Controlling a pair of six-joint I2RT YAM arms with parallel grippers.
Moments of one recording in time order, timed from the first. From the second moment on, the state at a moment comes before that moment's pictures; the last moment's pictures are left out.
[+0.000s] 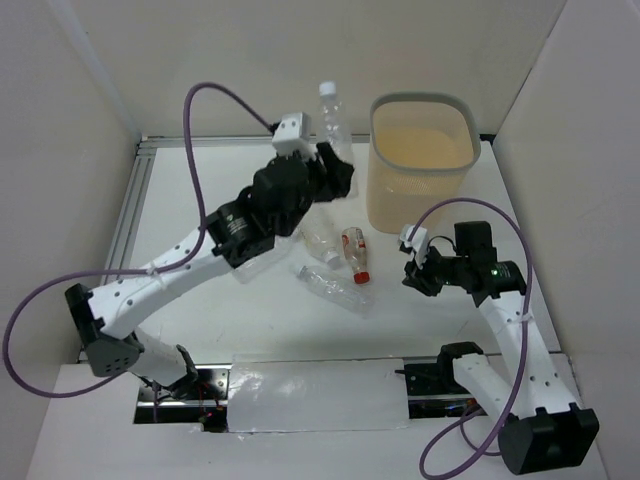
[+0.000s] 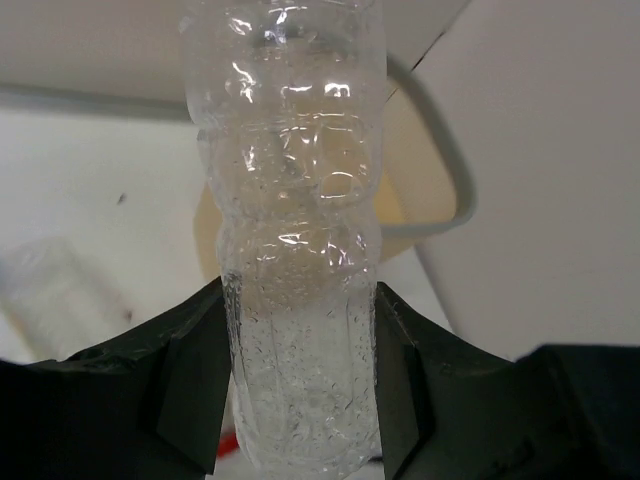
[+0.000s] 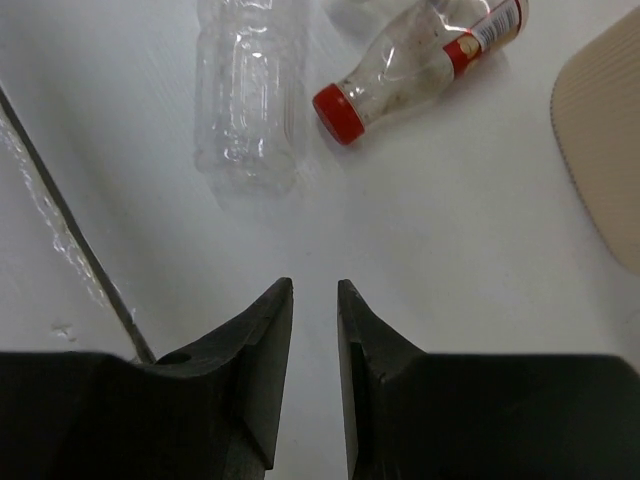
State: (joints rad) left arm -0.99 1.41 1.55 -0.33 -0.59 -0.63; right arm 0.09 0.84 0.81 -0.89 -0.67 -0.79
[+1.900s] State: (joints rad) left arm -0.68 0.91 0.99 -0.28 -0.31 -0.45; right arm 0.52 1.30 0.79 -0.44 -0.62 -0.51
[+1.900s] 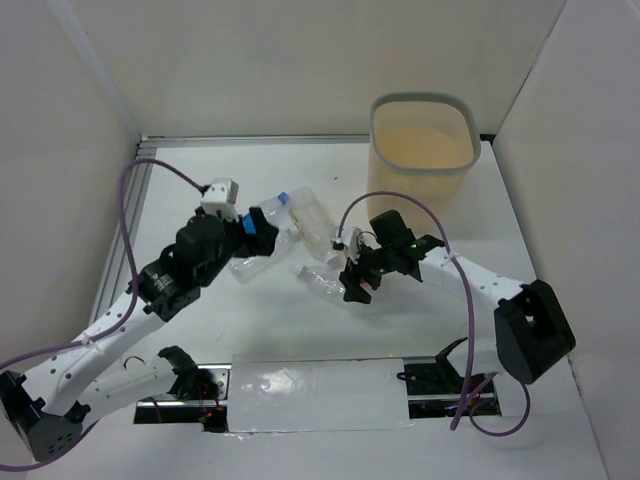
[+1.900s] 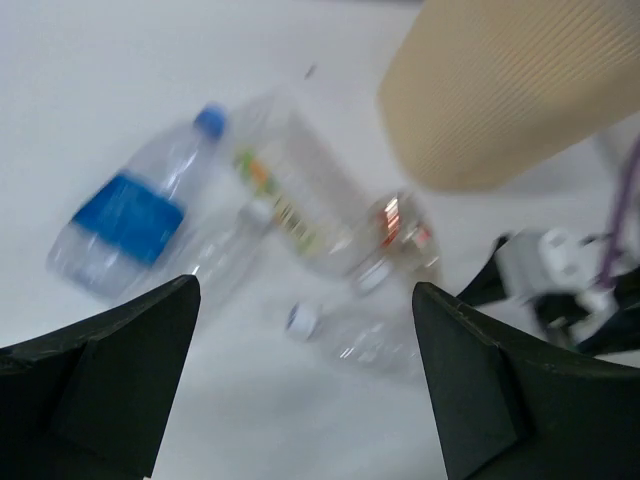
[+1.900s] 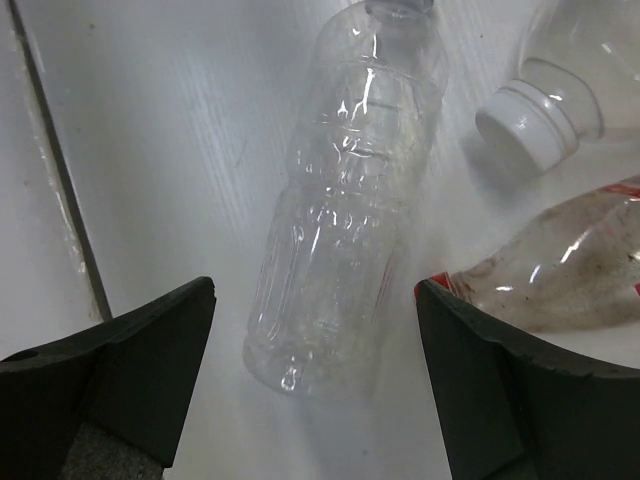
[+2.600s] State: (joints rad) left arm -0.68 0.82 0.78 -0.55 -0.32 -0.26; right arm 0.70 1.52 0.91 -0.45 -0.41 -0.48
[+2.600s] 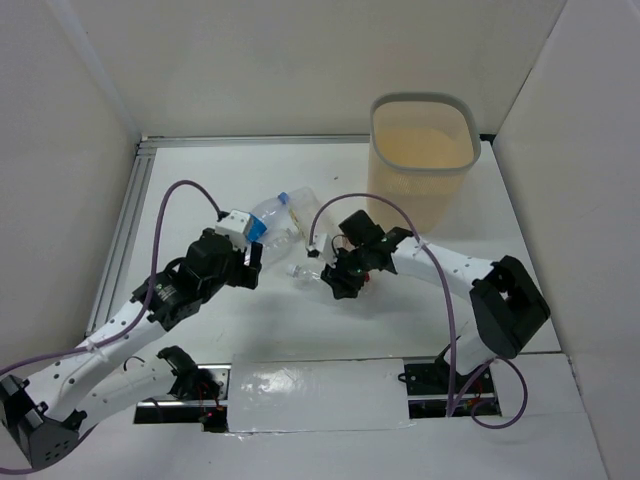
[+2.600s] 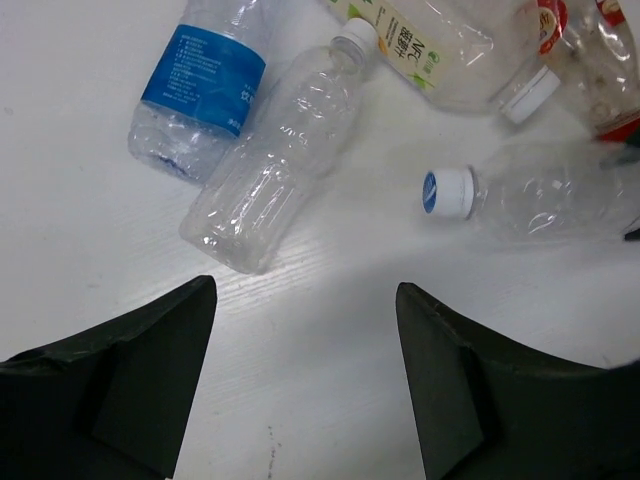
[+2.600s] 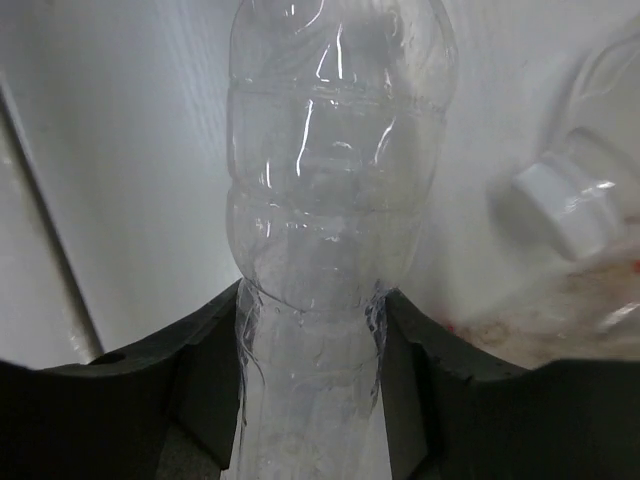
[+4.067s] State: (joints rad) left arm -0.69 1.47 0.83 -0.30 -0.42 0.15; right arm -0.09 1.46 1.66 -0.54 -0.70 -0.22
